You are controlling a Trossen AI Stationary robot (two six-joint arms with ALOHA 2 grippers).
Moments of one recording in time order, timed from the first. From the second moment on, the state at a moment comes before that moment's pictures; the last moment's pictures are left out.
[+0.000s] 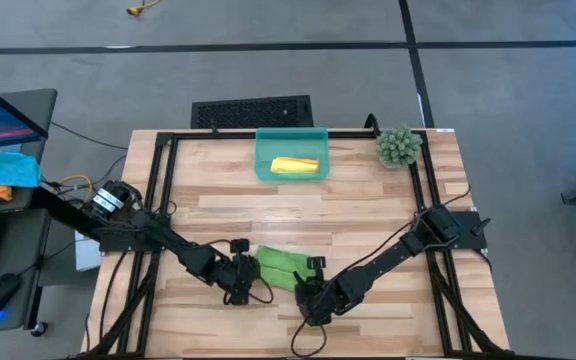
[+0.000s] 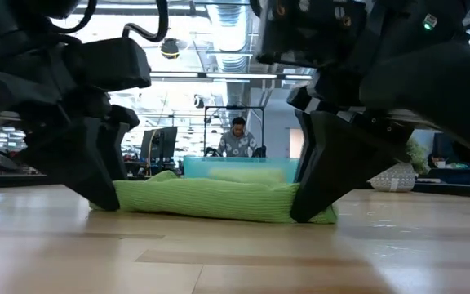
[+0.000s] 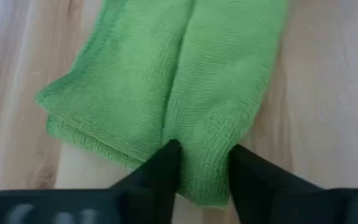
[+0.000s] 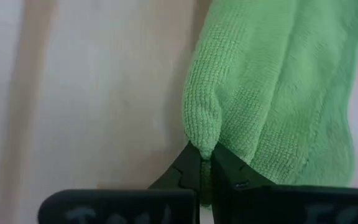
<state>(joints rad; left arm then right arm) -0.51 1.78 0.82 -0.21 -0.37 -0.45 0.57 2.13 1.39 -0.53 0.37 0.33</state>
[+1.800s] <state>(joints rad) -0.10 1.64 0.81 -0.45 0.35 -0.94 0.48 2.12 1.49 -0.55 0.10 0.65</state>
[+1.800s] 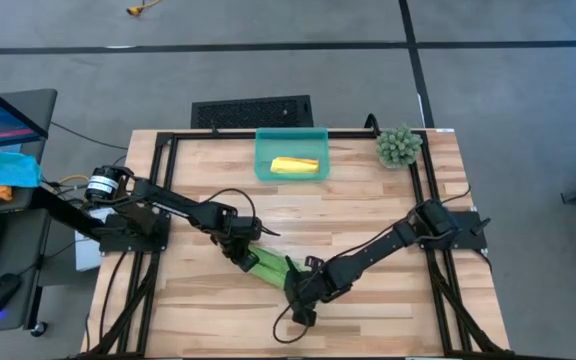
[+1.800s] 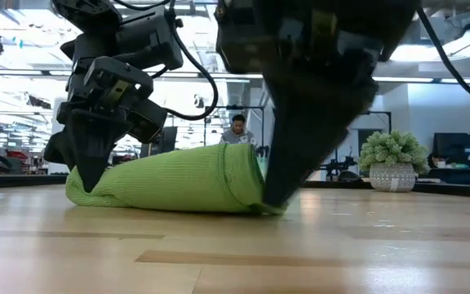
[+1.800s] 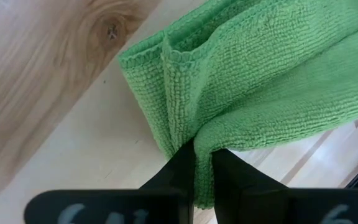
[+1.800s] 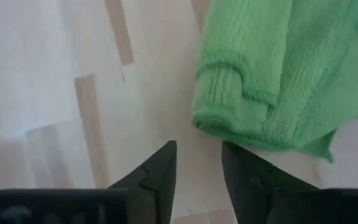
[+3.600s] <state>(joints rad) -0.10 1.64 0.81 -0.46 0.39 -0.90 0.38 2.14 1.43 -0.40 0.32 0.49</state>
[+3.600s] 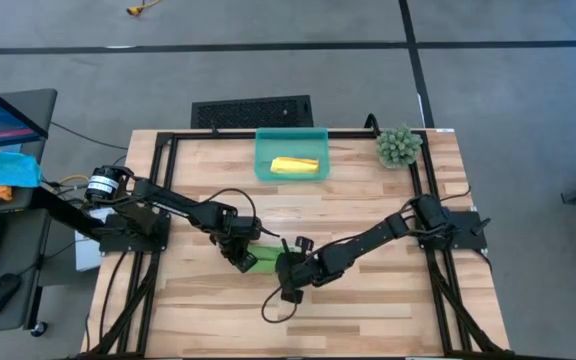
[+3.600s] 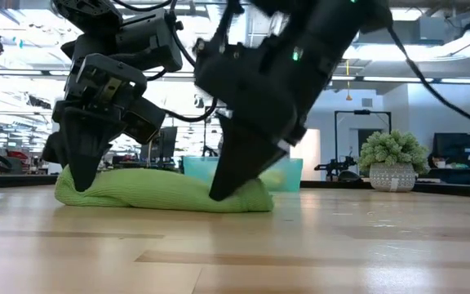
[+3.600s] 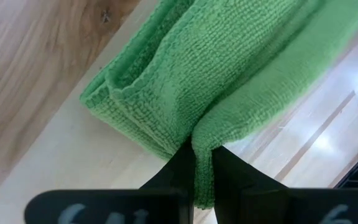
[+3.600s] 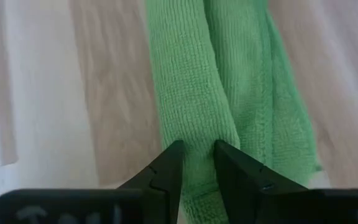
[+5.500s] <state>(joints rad) -0.49 1.42 0.81 -0.31 -0.19 -0.22 0.38 2.15 1.43 -0.41 0.28 0.51</state>
